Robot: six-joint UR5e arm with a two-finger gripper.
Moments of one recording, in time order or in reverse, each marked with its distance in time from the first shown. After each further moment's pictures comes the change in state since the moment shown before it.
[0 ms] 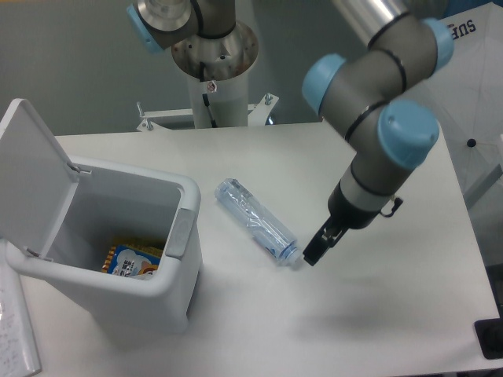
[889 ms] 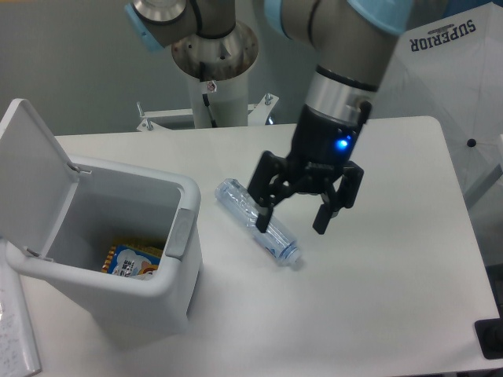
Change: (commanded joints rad) arm 0.043 0.224 0.024 0.022 -0.301 0.310
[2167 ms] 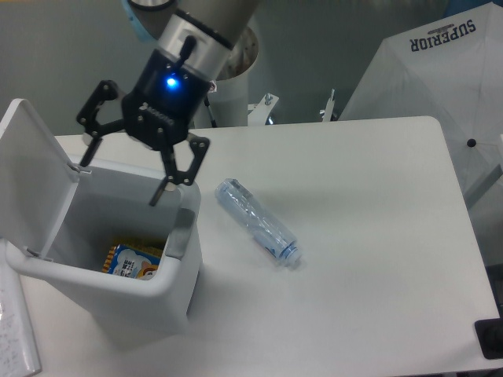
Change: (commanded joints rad) arm -0.184 0.218 -0.183 0.400 -0.291 0.340
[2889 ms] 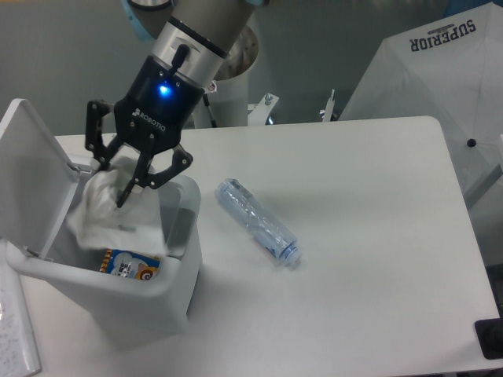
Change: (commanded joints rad) arm -0.092 0.008 -0.047 0.000 -0.002 0.017
